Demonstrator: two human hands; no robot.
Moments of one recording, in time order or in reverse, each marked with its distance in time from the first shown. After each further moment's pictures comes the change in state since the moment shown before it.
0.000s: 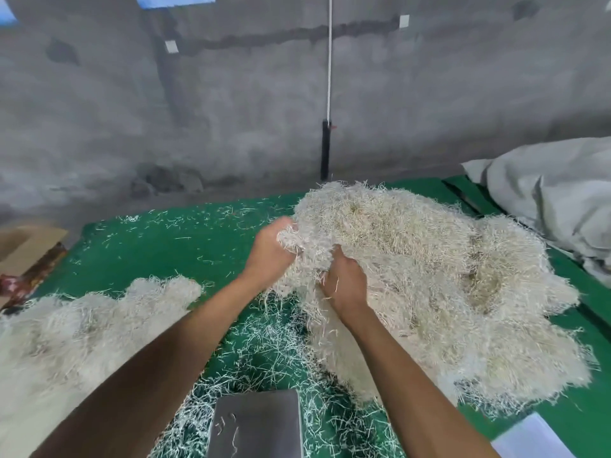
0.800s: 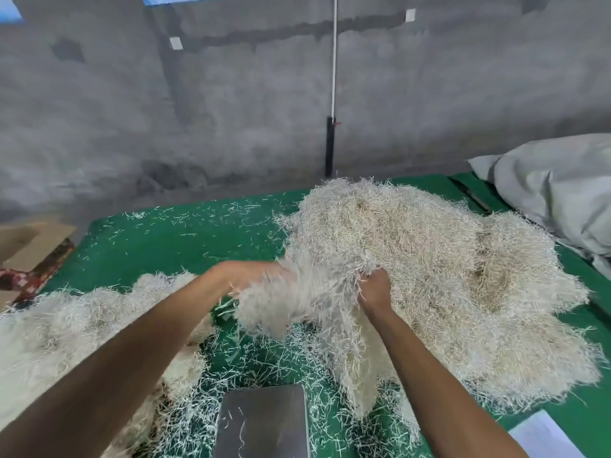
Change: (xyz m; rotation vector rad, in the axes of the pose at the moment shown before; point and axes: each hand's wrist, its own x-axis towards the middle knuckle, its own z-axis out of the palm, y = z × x) left_hand -0.005 -0.025 -0.043 0.353 -0.749 -0.515; right_hand 0.001 0.053 0.019 0.461 -0.008 0.453
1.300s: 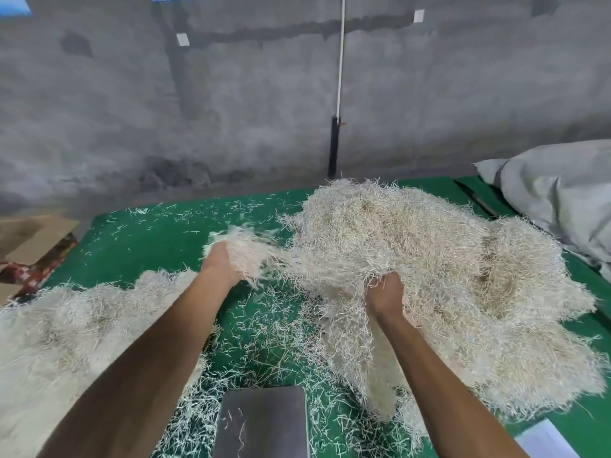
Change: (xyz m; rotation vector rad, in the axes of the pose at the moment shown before) left_hand 0.032 -0.051 -0.018 -0.681 0.760 -0.264; right_hand 0.003 0.014 -0.008 -0.031 0.125 -0.015
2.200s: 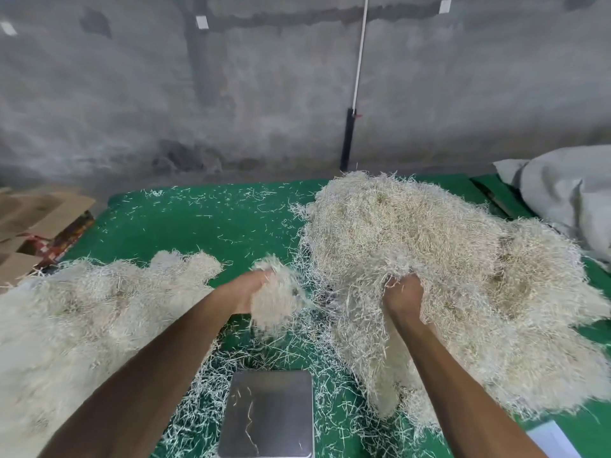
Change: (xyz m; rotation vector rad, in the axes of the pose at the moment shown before) left_hand -0.036 -0.057 0.003 0.002 -0.577 -0.206; right_hand -0.006 0.016 -0.005 -0.082 0.037 -0.017
